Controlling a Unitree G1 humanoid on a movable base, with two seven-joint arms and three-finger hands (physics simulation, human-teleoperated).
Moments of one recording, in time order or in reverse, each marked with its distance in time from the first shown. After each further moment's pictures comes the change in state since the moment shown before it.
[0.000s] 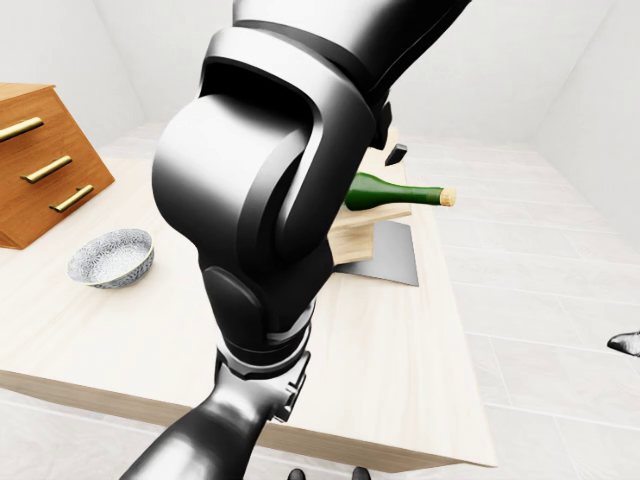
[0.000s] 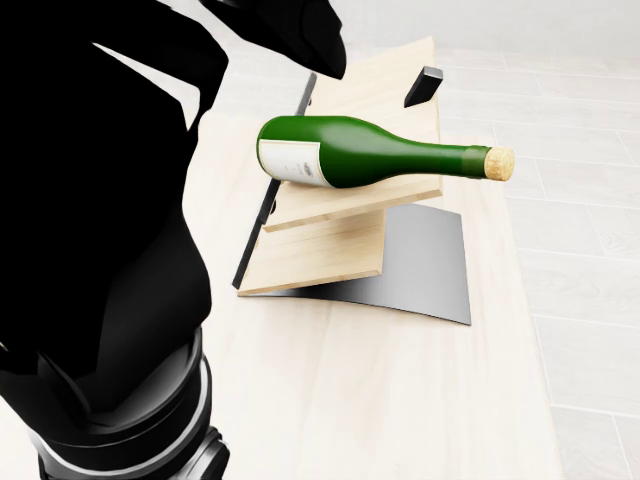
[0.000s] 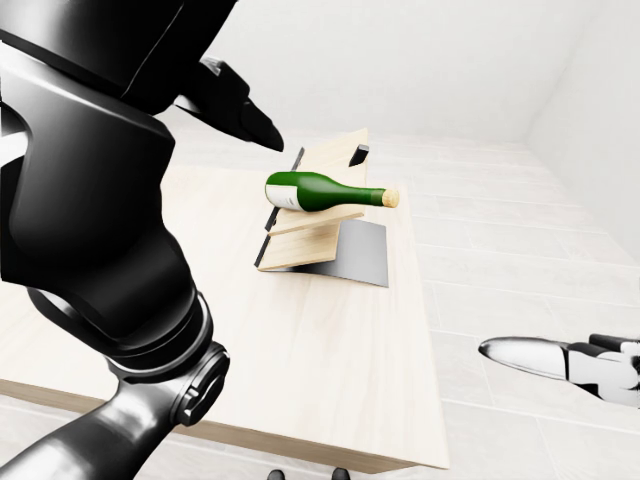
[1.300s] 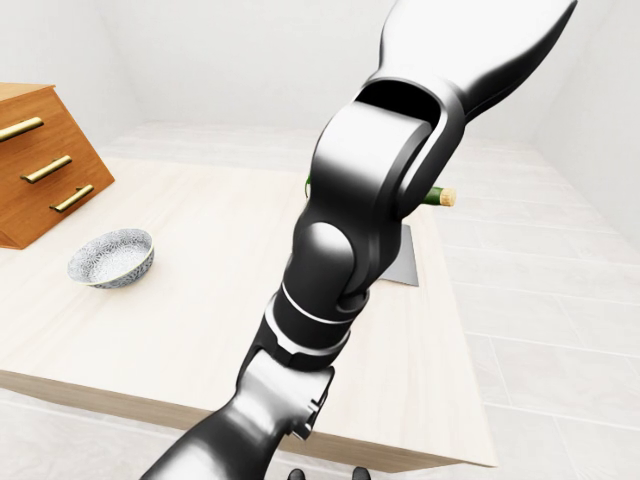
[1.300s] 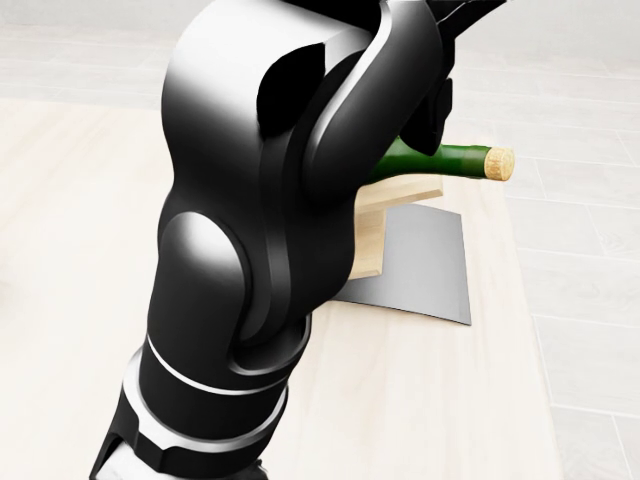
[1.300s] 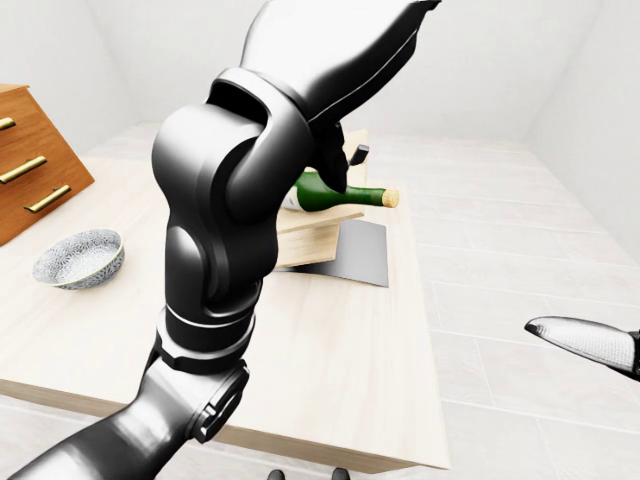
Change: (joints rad) left arm -0.017 -0.112 -0.054 0.337 -0.021 0.000 0.000; right arm -0.243 0.170 0.020 0.000 -0.012 0.092 0.000
